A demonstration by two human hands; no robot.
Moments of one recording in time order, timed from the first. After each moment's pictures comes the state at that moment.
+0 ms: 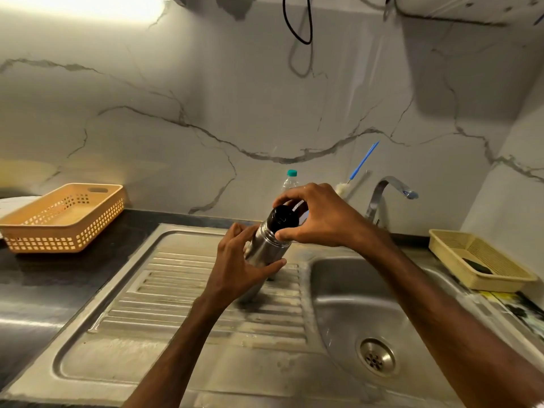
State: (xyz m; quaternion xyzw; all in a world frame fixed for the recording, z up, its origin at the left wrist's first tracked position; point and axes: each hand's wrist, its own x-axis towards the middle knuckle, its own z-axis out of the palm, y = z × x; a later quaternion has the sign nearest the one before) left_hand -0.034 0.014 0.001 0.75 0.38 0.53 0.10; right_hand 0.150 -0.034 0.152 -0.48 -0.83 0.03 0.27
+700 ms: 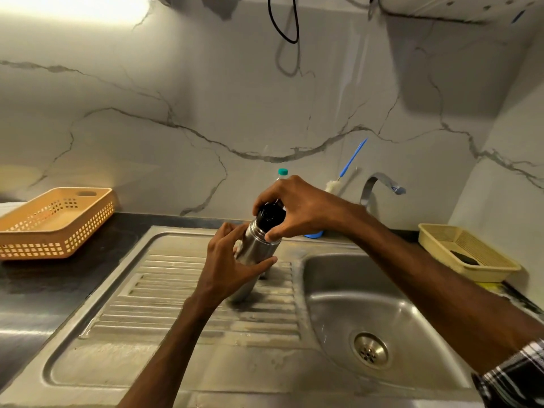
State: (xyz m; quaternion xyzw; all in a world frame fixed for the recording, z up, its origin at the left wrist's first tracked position) left_hand -0.036 0.015 0.002 0.75 0.37 0.54 0.12; right_hand 0.141 -0.019 0.168 -0.45 -0.88 0.04 0.14
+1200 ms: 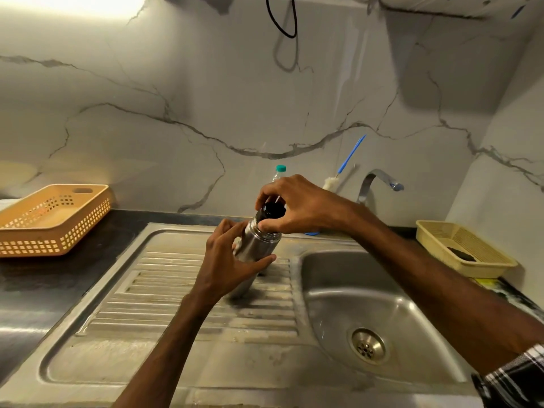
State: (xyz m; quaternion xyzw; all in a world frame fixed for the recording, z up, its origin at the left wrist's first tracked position) left_hand -0.035 0.012 0.004 0.75 0.36 0.54 0.11; right_hand 0.140 -0.026 0.167 -0.47 -0.87 0.02 0.16
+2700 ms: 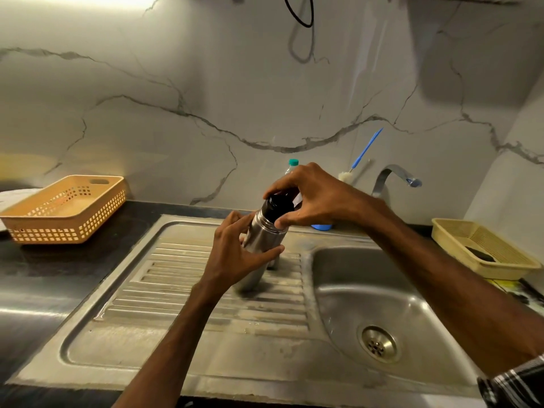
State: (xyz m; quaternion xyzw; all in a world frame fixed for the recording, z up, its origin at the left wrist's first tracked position) left_hand -0.040 0.010 0.008 0.74 0.37 0.55 0.11; right_hand 0.145 -0.020 0.167 -0.42 -0.89 0.04 0.18
